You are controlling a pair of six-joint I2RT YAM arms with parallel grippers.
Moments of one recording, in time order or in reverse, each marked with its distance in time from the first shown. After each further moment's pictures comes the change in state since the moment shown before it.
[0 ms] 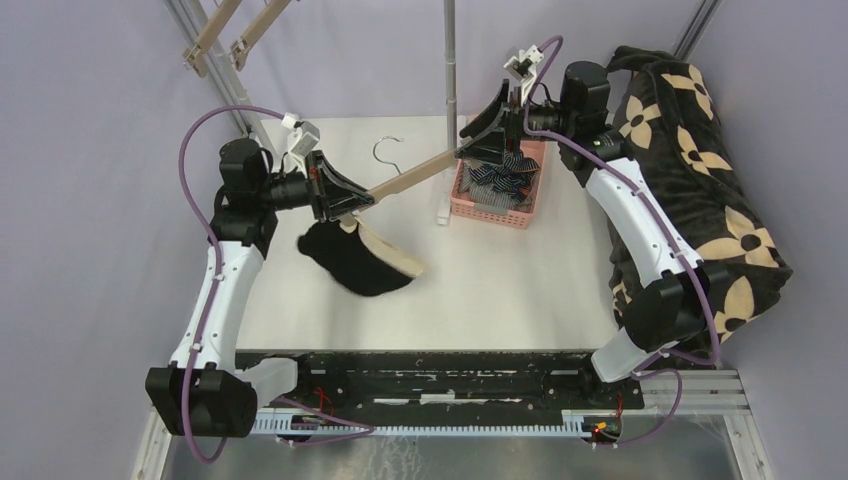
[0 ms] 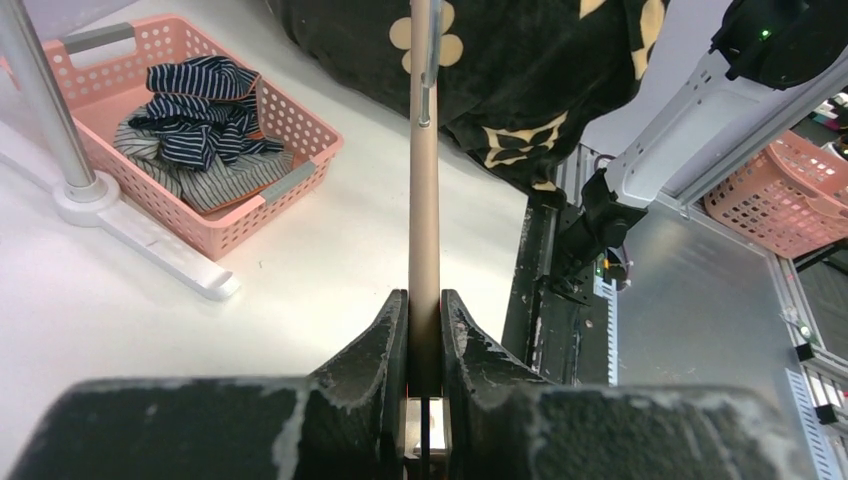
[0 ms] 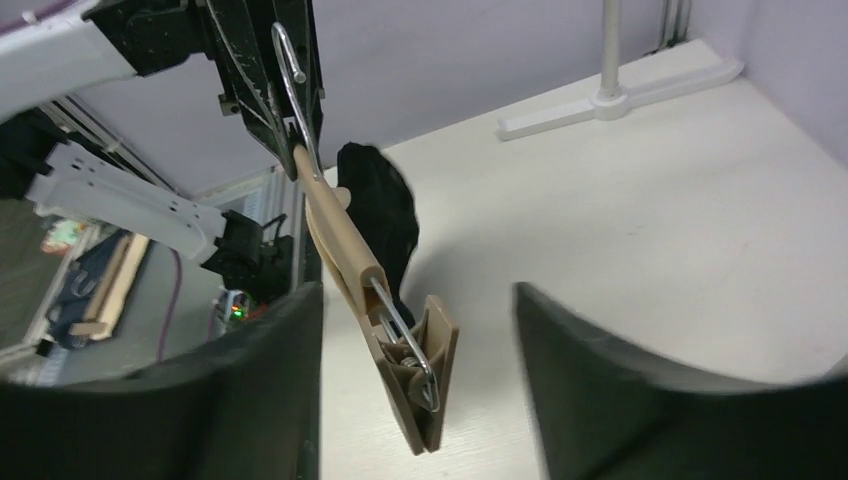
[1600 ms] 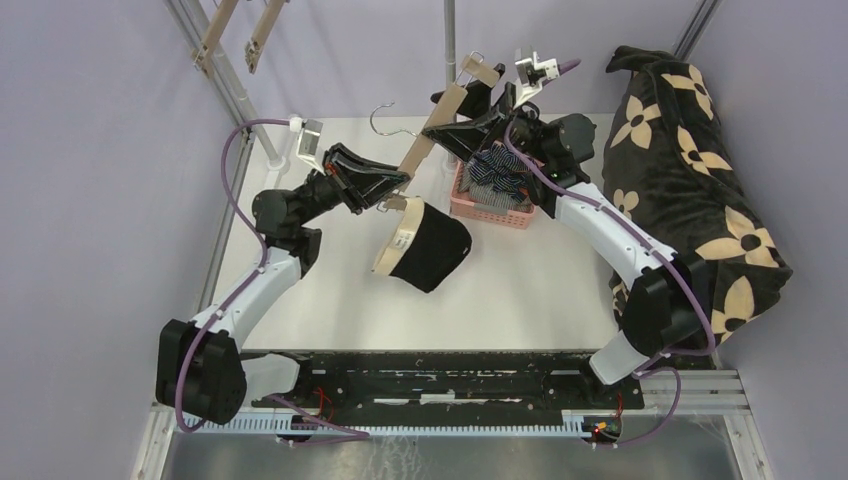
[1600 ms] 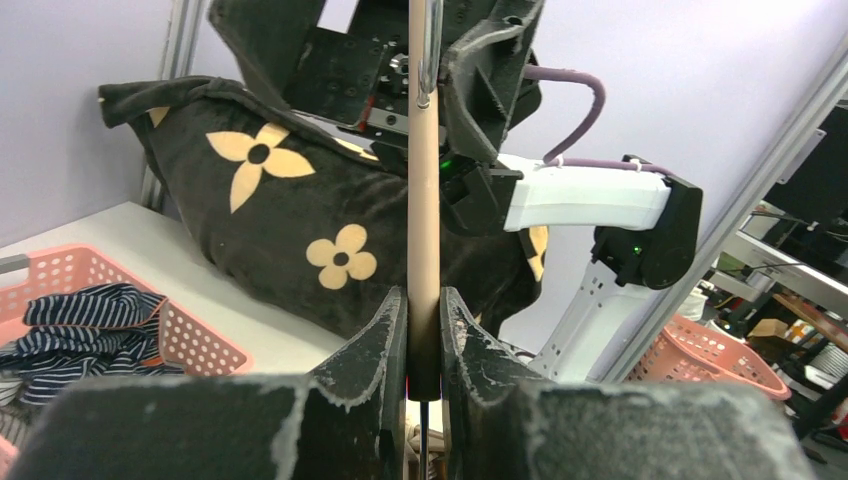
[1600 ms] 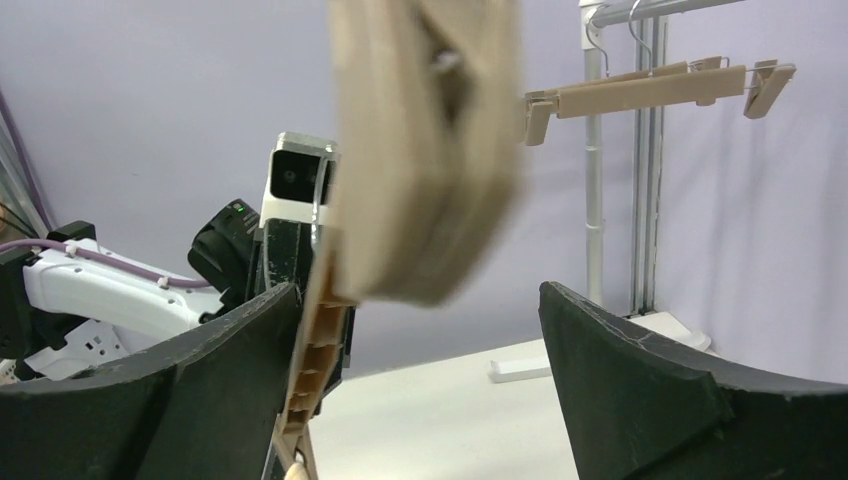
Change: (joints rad) left arm -0.266 0.082 -0.290 1.259 -0.412 -0.831; right arm 0.169 -0.014 -0.277 1.065 0.369 0.497
